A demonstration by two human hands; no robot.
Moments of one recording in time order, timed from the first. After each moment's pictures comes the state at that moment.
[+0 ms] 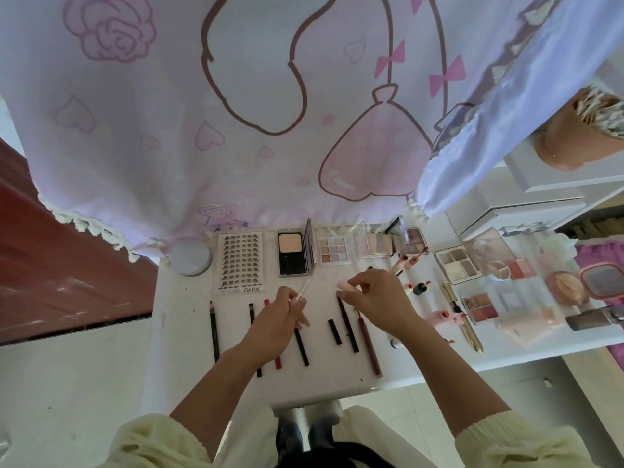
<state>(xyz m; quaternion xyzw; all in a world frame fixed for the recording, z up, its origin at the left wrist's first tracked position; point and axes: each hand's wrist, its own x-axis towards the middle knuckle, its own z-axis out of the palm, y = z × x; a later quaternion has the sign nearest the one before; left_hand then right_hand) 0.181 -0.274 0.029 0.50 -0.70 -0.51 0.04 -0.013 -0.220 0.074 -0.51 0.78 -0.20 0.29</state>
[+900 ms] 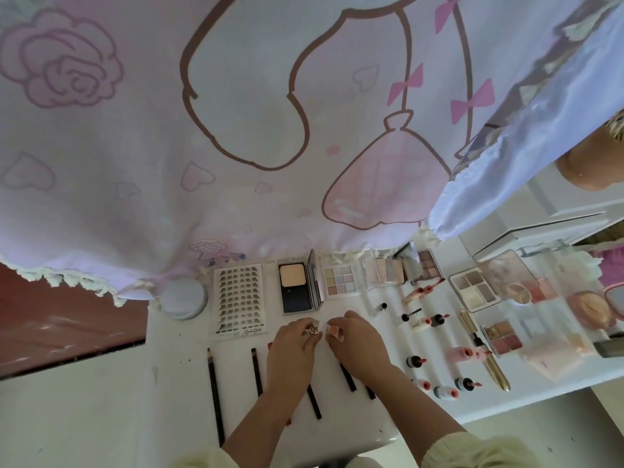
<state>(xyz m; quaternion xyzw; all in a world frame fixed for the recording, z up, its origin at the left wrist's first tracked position) 0.147 -0.293 -0.014 0.55 -0.70 -0.41 0.17 0.019 -0.257 -0.008 -0.51 0.80 -0.11 0.28</state>
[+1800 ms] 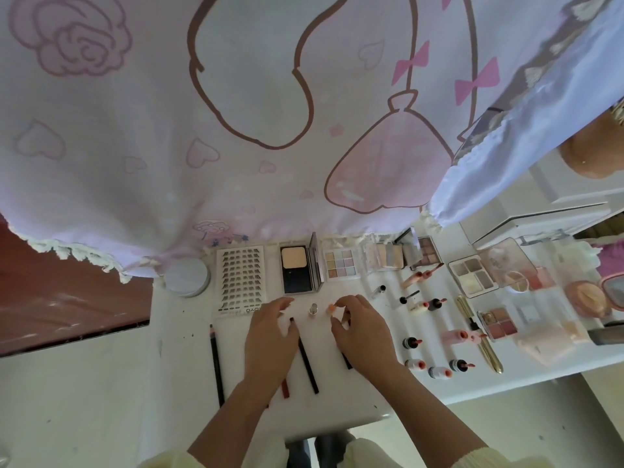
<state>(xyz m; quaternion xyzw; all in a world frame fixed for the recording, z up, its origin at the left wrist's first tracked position) 0.180 -0.290 -0.005 0.58 -0.69 -0.38 0.19 0.027 -0.234 0.020 -0.49 0.81 -0.21 0.25</state>
